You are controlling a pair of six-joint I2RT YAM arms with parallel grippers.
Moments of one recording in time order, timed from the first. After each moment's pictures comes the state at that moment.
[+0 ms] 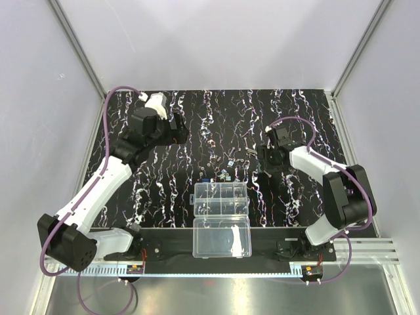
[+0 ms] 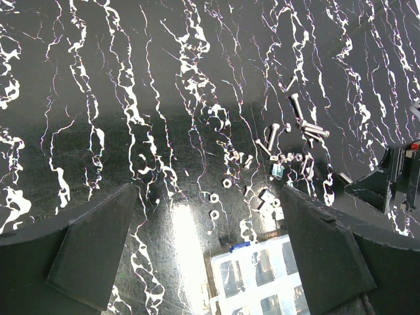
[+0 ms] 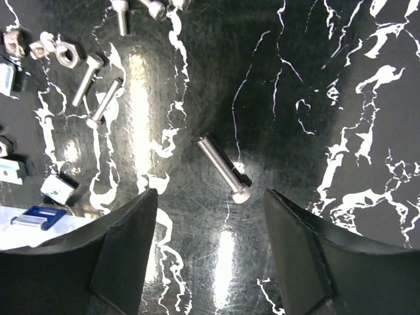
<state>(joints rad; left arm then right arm) -0.42 1.21 1.13 -0.42 -0.03 -0.37 0.30 1.58 0.94 -0.46 -0.01 0.25</state>
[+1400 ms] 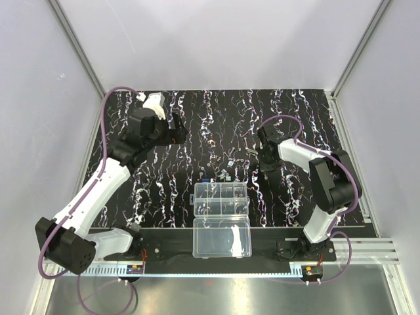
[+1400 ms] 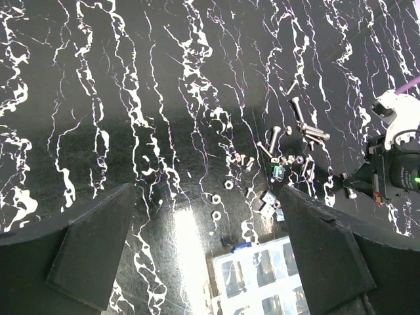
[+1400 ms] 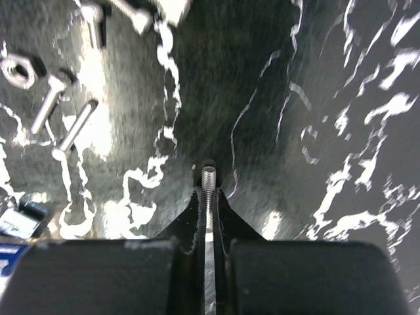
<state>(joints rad) -0.42 1.19 1.13 -0.42 -0.04 -0.37 0.36 1.76 1.07 -0.54 0.10 0.20</state>
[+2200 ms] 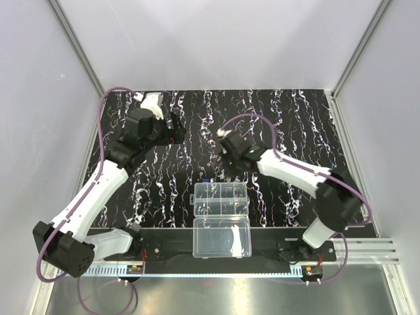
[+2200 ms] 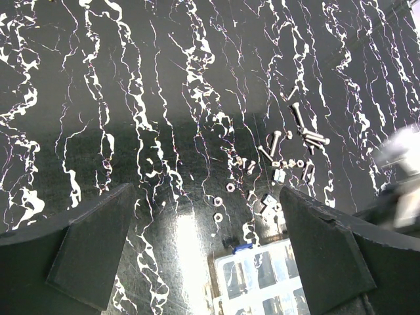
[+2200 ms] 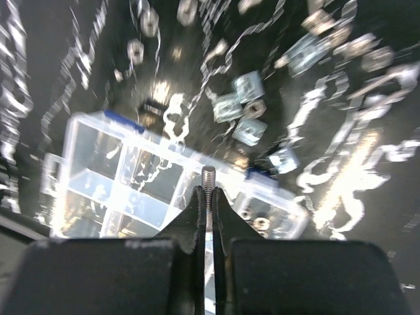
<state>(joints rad) -0.42 1.16 1.13 -0.43 -0.06 -0.37 0.77 1.60 1.18 -0.56 0.06 0.42</state>
